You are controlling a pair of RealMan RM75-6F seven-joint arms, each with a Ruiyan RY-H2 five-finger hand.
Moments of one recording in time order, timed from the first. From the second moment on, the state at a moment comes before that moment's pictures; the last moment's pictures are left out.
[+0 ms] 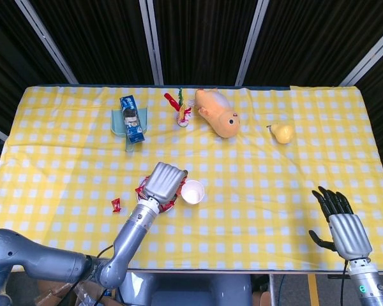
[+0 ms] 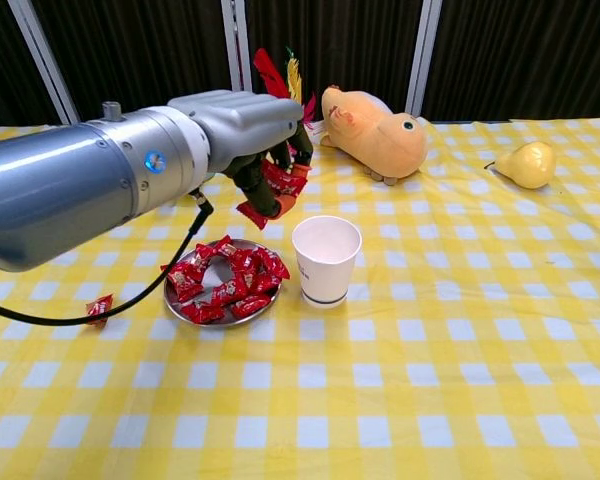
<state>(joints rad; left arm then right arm) -1.05 -1.72 -0.26 -1.75 0.68 1.25 0.97 0.12 -1.11 0.01 -1.69 -1.53 1.37 -0.01</state>
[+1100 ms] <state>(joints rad) -1.01 -2.00 -0.24 -1.38 0.90 1.23 0.75 0.12 -1.11 0.01 -1.70 -1.52 1.37 0.01</state>
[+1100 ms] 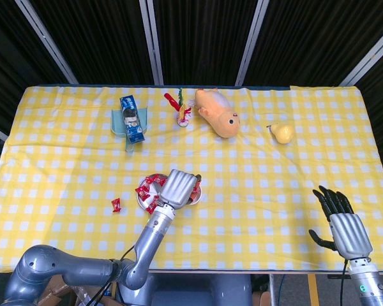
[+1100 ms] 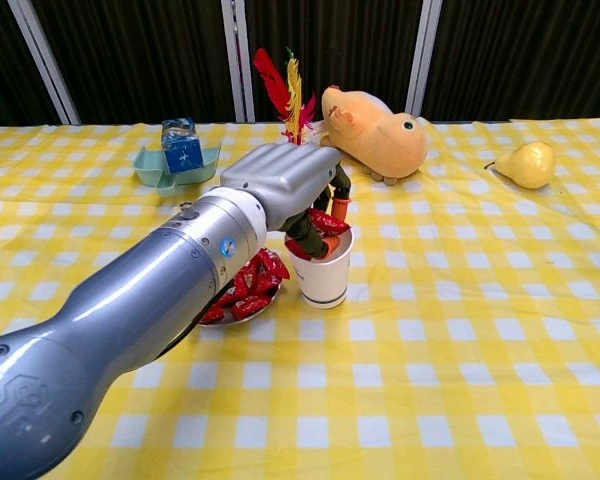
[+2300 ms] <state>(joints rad) -0.90 -1.85 -0.25 -1.61 1.00 1.29 0.76 0.12 -1.11 0.01 -1.70 -1.52 1.38 0.02</state>
